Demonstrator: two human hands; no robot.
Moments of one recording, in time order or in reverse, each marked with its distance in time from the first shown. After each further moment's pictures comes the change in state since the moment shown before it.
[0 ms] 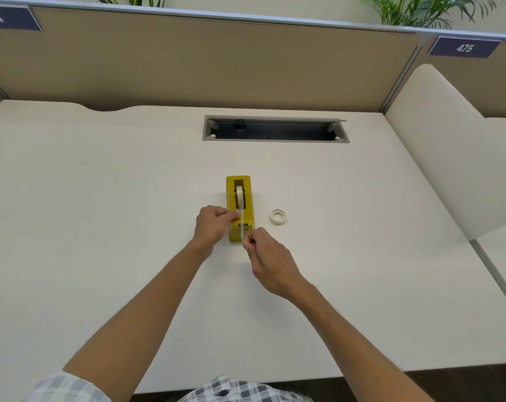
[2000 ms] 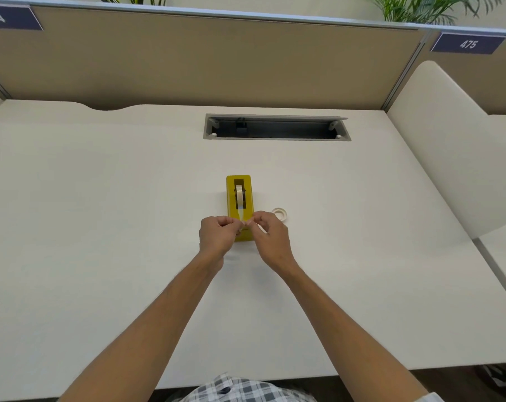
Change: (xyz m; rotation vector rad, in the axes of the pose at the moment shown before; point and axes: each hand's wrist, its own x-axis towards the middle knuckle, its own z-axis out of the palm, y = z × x) left_hand -0.038 0.004 0.011 -0.175 0.081 -0.108; right_hand 0.044 0.022 0.020 0.567 0.298 0.243
